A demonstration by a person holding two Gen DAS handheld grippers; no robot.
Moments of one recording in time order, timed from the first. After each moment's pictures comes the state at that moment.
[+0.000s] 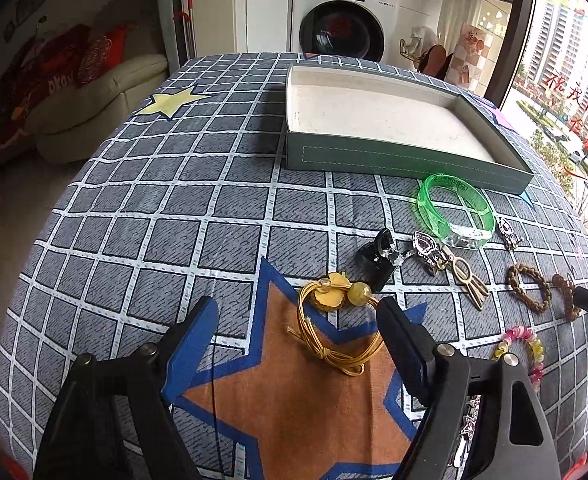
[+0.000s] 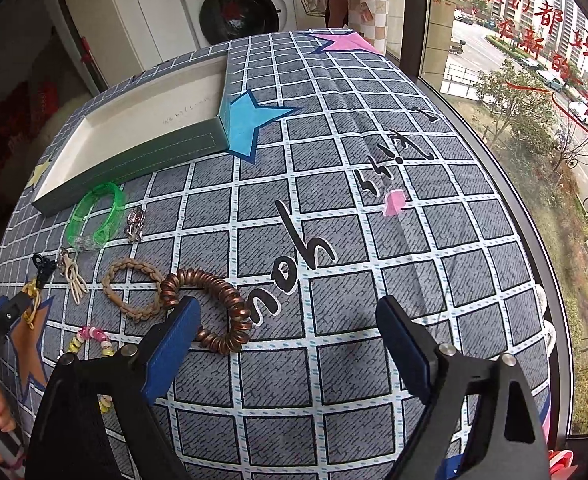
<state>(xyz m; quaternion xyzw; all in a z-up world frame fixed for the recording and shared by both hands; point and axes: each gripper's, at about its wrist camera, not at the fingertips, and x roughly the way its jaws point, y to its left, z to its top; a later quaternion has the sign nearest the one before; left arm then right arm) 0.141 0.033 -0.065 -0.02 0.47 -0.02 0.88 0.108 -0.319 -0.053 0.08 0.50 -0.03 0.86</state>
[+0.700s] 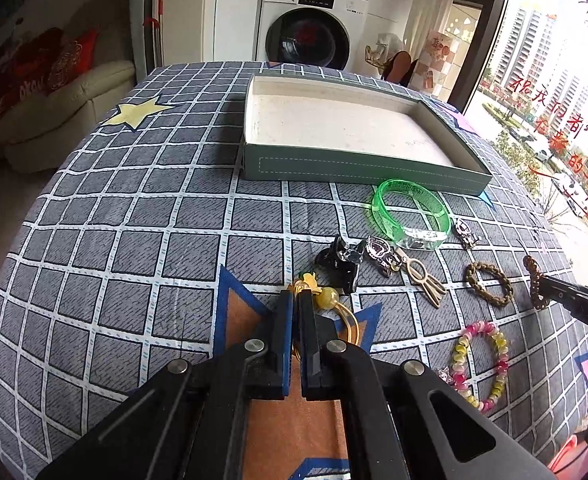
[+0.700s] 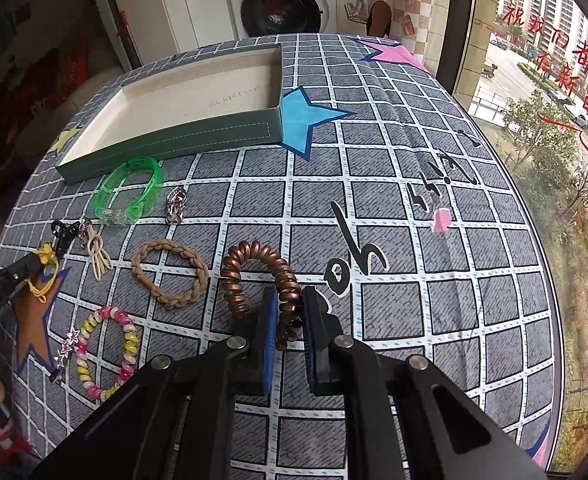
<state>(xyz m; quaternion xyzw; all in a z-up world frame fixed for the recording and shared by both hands) 0.132 0.028 -0.050 -0.04 0.45 -0.09 0.89 0.100 -0.291 -0.045 0.05 0.49 0.02 0.87</state>
